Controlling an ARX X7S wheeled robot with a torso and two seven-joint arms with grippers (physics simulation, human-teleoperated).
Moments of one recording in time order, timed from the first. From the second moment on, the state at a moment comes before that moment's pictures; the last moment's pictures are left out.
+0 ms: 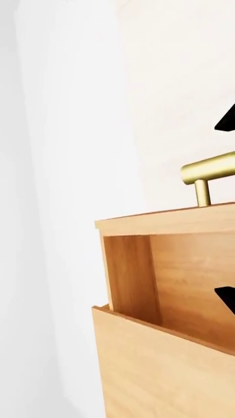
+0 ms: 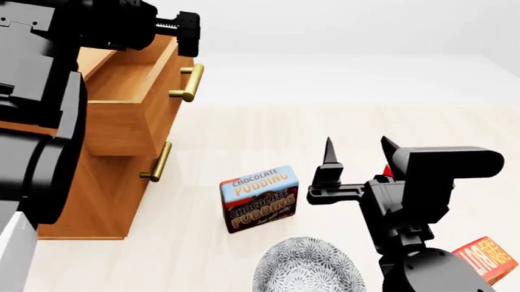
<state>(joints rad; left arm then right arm) -1.87 -0.08 0.42 -1.28 -0.26 -0.97 0.19 0.37 0.17 0.01 -0.84 0.46 1.08 0.28</state>
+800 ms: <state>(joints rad) -1.82 -0.07 0.26 -1.31 -0.11 -0.96 0.26 0.36 0.18 -0.02 -0.81 0.49 1.04 0.30</state>
